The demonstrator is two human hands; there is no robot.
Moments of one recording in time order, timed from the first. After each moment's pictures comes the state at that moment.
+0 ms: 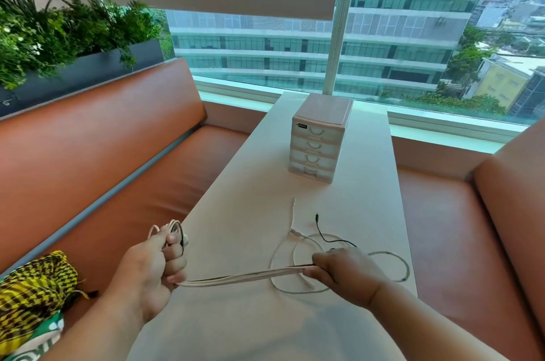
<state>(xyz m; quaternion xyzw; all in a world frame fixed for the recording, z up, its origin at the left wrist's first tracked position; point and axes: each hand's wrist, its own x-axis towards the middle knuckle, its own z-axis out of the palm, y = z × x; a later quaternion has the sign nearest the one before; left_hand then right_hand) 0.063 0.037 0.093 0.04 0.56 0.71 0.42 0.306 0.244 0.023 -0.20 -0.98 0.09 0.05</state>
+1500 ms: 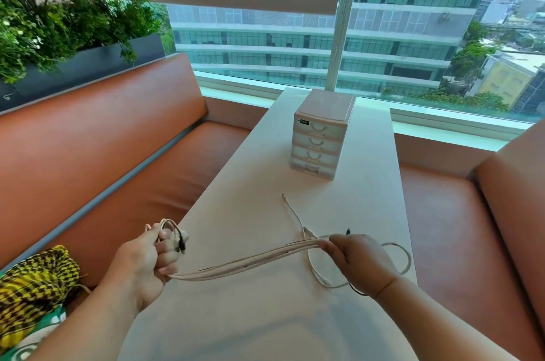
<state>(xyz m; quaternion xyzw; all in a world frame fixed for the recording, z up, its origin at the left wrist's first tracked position) 0.036 0.038 0.070 0.02 0.58 0.70 0.42 0.309 0.247 0.038 -0.33 -0.92 0.13 0.14</state>
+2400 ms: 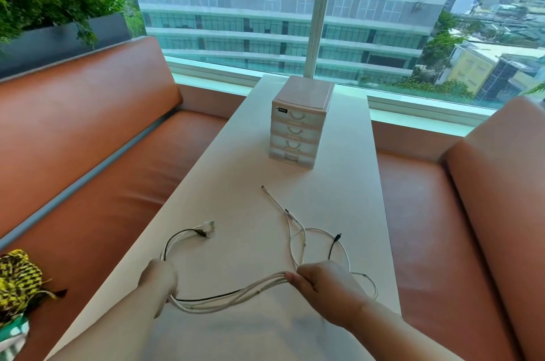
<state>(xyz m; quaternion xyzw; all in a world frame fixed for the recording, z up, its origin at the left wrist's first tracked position) 0.021 0.086 -0.065 0.05 0.90 0.30 0.32 0.317 0.207 0.001 -0.35 -0.90 0.24 0.01</state>
